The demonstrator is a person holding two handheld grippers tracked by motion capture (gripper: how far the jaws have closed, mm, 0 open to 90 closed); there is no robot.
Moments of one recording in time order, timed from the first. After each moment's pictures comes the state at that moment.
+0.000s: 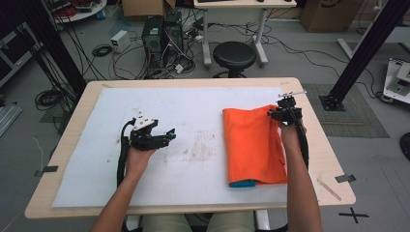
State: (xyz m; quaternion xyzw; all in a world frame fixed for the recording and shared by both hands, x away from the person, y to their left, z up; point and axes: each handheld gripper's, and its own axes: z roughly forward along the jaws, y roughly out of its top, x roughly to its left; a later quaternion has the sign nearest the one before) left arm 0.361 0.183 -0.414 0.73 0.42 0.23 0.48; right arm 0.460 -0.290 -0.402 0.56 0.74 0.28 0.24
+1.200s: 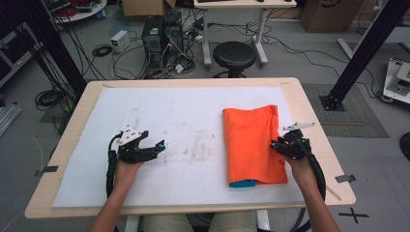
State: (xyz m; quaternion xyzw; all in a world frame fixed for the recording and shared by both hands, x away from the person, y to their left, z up) left arm 0.338 0.214 -0.438 0.72 0.42 0.23 0.50; right arm 0.351 -0.293 -0.416 0.51 0.79 0.28 0.20
